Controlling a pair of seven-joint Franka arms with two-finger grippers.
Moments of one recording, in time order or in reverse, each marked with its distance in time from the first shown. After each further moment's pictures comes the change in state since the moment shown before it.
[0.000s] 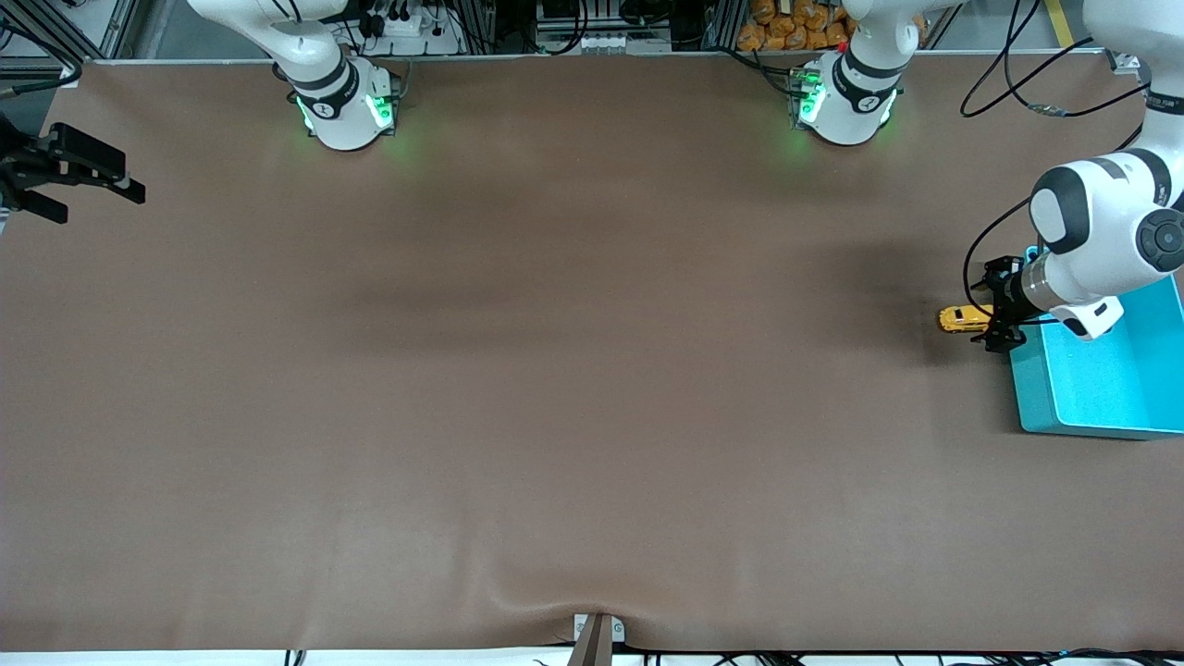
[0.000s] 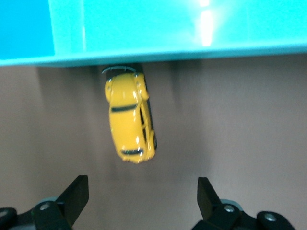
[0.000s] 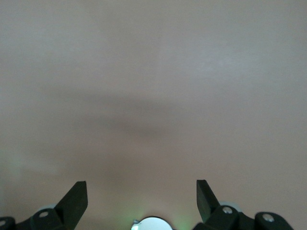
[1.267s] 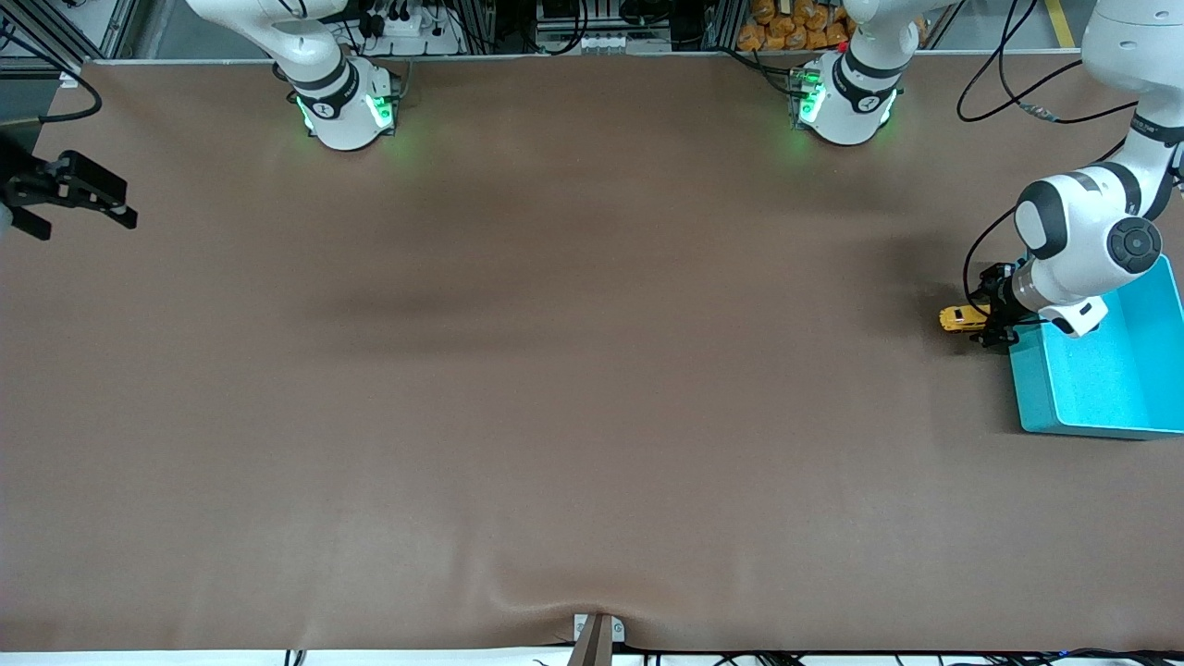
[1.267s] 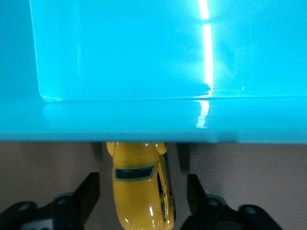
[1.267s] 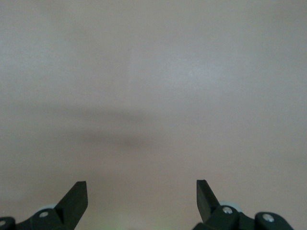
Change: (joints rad) left arm 0.073 0.097 0.000 -0.060 0.074 0.183 0.000; right arm 0.018 -0.067 -0.012 -0.153 -0.087 0.149 0.021
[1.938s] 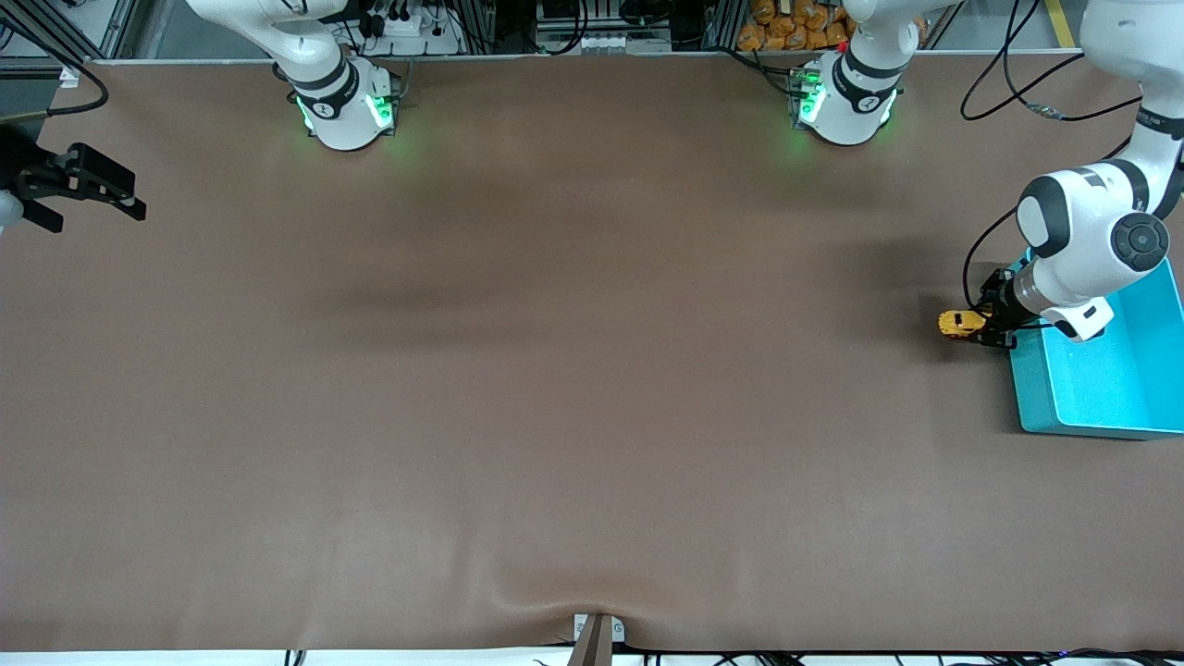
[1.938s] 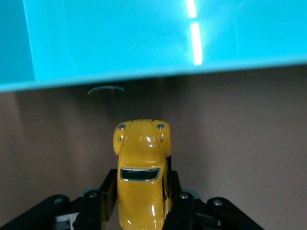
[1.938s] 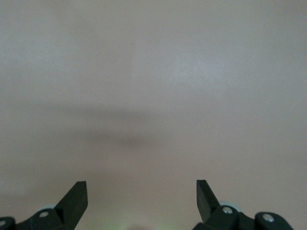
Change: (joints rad) left arm -0.053 -0.087 -0.031 0.033 0.000 -0.114 0.000; right arm 0.001 -0.020 0.000 -0.027 0.006 0.000 0.000
